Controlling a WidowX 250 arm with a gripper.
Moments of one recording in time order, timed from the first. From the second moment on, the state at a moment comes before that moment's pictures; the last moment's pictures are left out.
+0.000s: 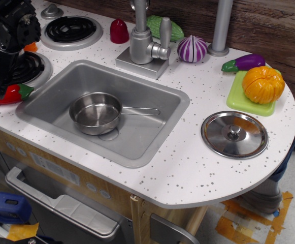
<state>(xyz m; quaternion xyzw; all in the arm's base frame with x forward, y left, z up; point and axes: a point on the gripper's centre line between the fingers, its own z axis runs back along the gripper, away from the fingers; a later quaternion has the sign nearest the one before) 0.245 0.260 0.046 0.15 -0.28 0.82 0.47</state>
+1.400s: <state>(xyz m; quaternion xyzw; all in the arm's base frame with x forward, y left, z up) 0.237 0.268 0.011 0.13 -0.22 0.84 0.48</state>
